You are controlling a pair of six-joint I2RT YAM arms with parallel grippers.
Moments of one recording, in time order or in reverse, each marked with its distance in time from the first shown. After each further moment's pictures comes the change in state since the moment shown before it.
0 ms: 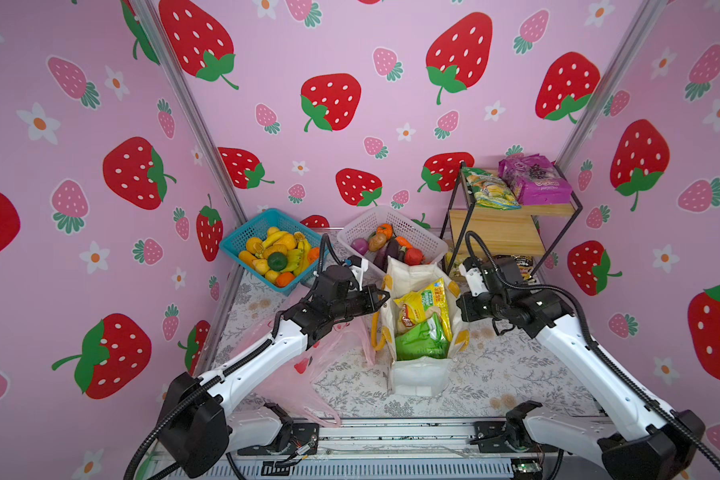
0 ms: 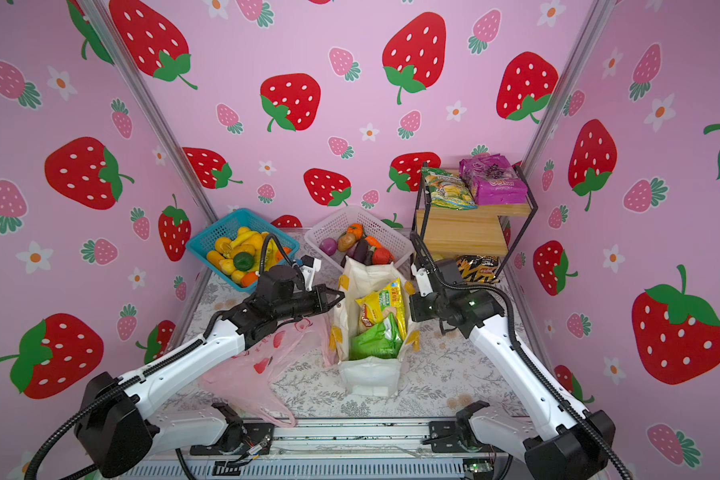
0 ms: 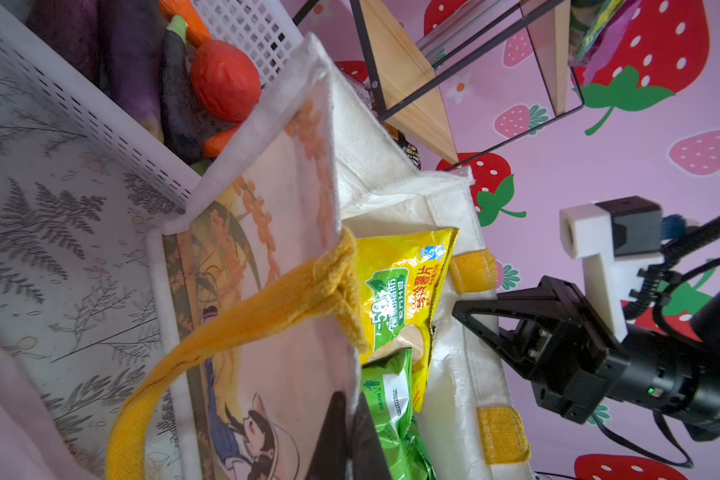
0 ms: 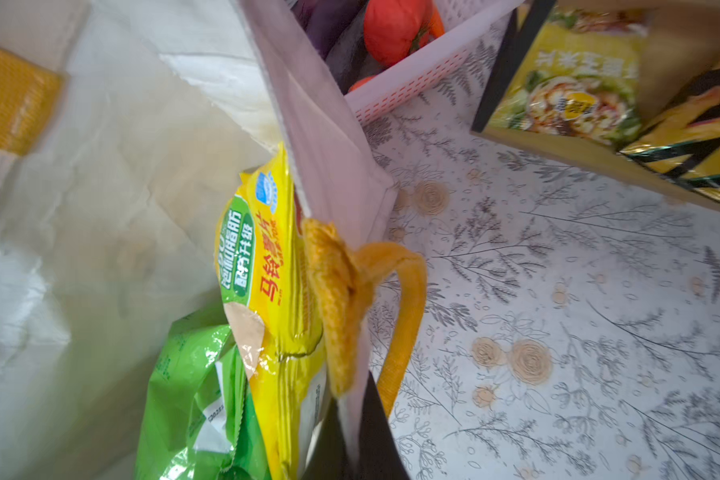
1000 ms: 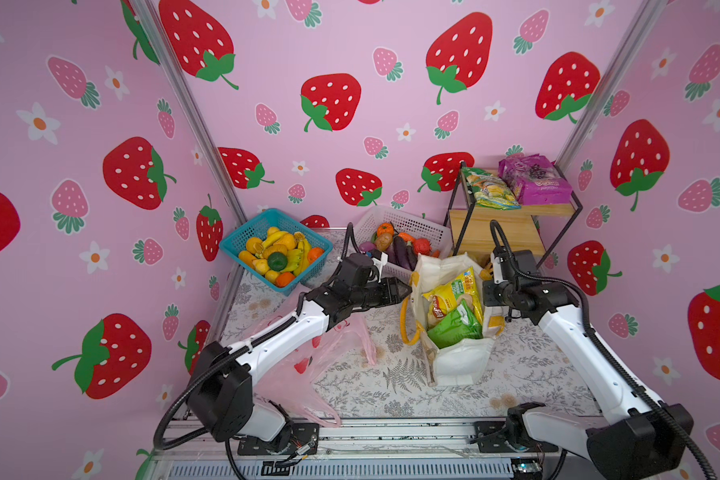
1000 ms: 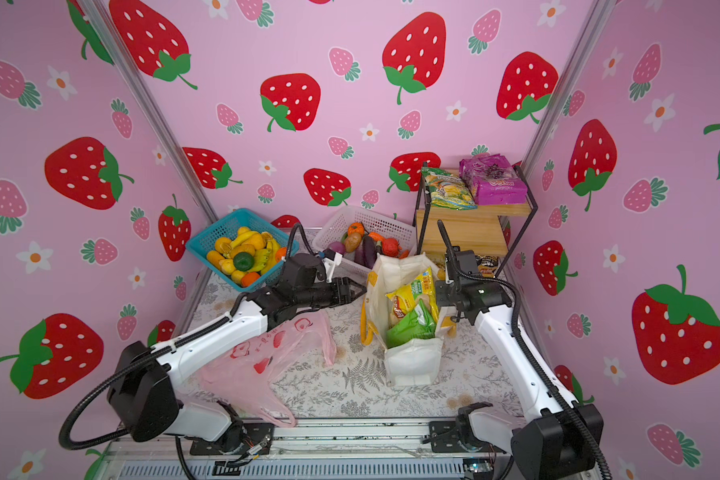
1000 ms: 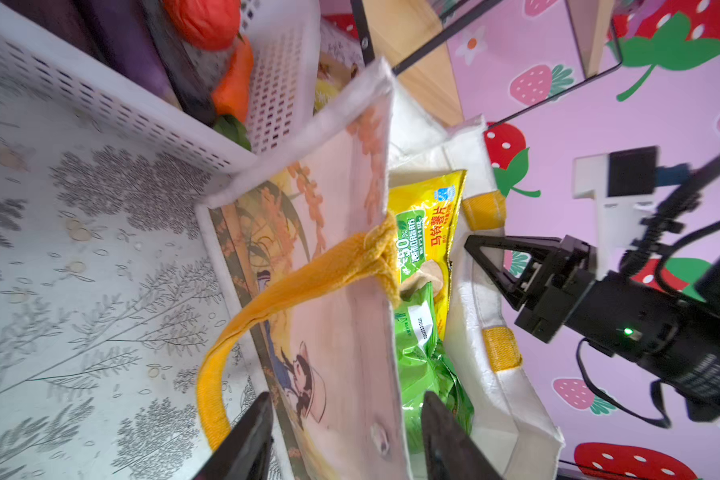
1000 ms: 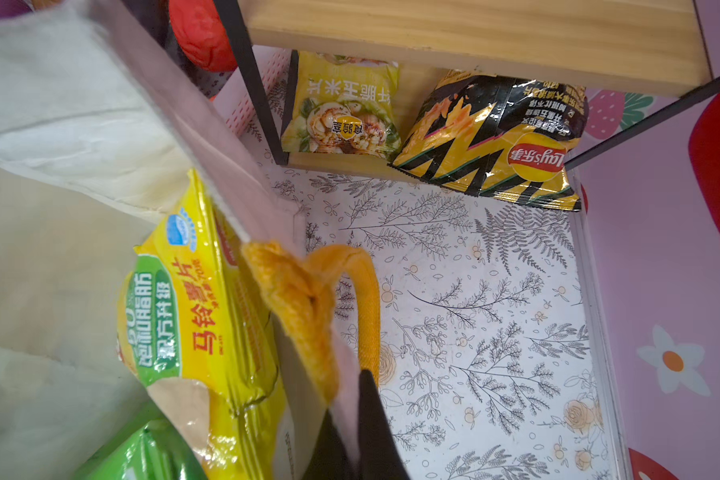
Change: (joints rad) left arm -0.012 0.108 0.134 -0.070 -0.002 0.039; right arm -0.175 0.076 -0.009 0.067 0.273 -0.046
